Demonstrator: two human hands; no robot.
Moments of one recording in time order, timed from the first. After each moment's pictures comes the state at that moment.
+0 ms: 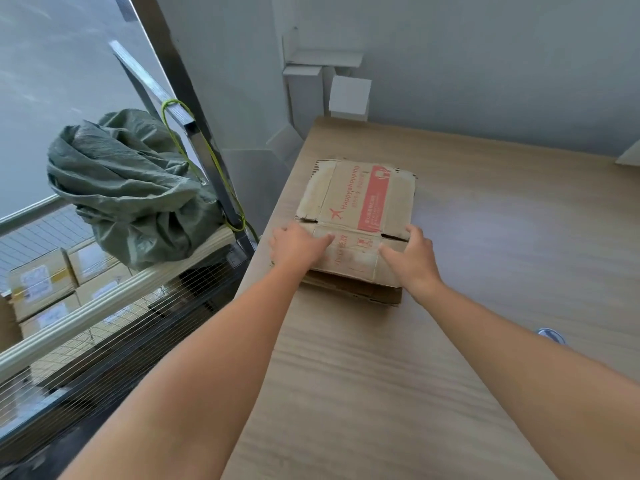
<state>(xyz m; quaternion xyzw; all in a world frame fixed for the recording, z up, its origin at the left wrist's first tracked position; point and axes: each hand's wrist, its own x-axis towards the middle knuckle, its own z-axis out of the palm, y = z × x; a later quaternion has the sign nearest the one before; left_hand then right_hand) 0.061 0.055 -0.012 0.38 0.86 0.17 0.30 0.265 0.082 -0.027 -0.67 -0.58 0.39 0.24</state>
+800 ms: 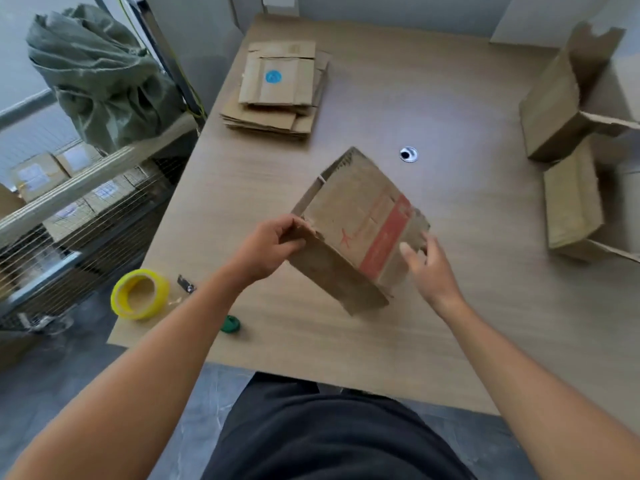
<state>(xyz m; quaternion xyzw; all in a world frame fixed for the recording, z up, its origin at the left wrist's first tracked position) 0.262 -0.369 0.059 0.58 0.58 0.33 0.46 0.571 -0.339 0.006 -0.68 -0.53 0.44 0.25</state>
